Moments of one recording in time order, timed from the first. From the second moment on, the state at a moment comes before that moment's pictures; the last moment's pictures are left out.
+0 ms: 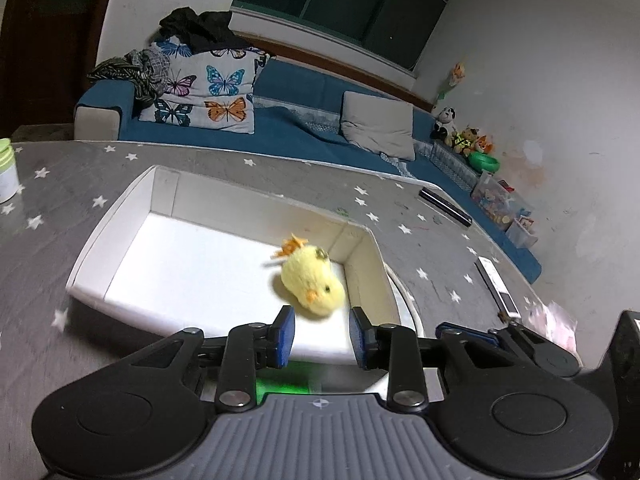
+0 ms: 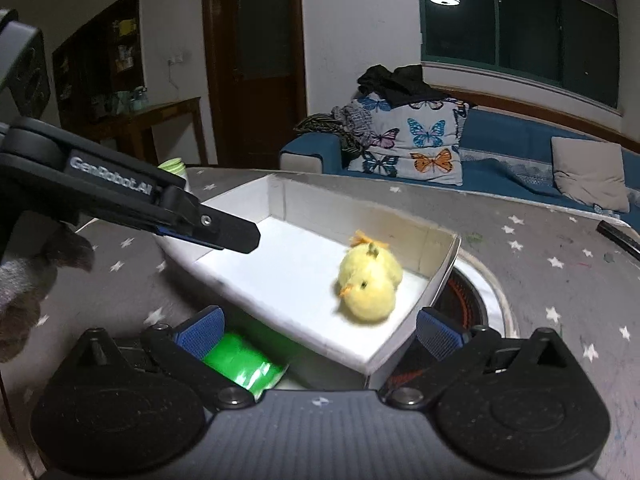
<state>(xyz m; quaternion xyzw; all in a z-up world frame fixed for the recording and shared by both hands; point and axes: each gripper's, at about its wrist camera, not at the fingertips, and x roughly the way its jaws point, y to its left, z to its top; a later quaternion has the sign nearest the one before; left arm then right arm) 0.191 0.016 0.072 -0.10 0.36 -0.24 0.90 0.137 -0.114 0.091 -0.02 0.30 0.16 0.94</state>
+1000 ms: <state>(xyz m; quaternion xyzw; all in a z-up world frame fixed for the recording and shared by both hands) 0.097 0.074 0.028 -0.16 0.38 -0.14 0.90 0.062 -0.086 0.048 0.02 0.35 0.26 0.90</state>
